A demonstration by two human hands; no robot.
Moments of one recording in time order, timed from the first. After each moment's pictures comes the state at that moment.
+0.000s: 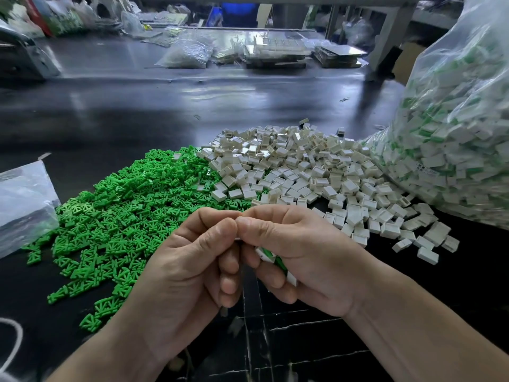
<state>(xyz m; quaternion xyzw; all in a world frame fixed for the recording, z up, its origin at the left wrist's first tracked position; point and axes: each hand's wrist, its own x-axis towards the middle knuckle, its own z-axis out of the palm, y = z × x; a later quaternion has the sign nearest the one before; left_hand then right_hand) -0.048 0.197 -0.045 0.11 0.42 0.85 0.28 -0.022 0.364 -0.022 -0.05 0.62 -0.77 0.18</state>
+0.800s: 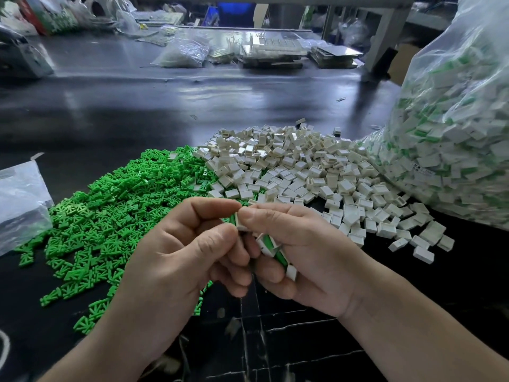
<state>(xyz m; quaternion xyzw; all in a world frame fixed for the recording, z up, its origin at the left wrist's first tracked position) -0.047 0.192 -0.042 0.21 0.56 0.79 0.15 -0.024 0.365 -0.022 -0.04 0.58 -0.79 0.18</state>
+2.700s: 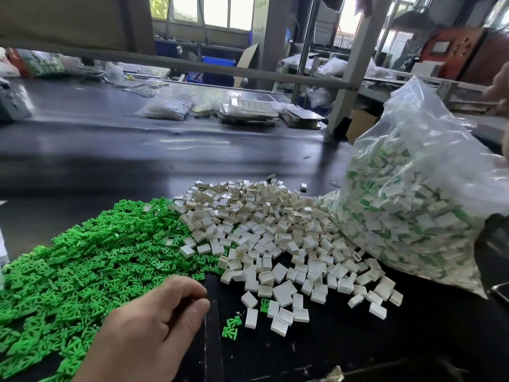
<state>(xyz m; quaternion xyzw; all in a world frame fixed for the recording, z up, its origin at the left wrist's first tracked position) -0.052 0.188 -0.045 0.26 0.88 0.38 -0.13 -0.007 0.549 0.093 0.10 0.85 -0.29 -0.43</state>
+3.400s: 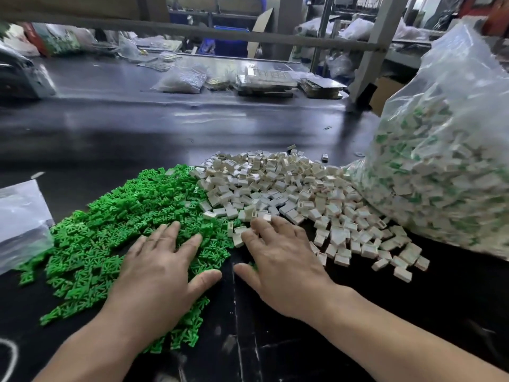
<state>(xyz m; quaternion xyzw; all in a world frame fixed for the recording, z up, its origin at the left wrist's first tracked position) -0.087 0.168 -0.070 0.18 0.98 0.04 0.02 -0.049 0.371 -0.066 -0.07 1.00 -0.03 0.01</state>
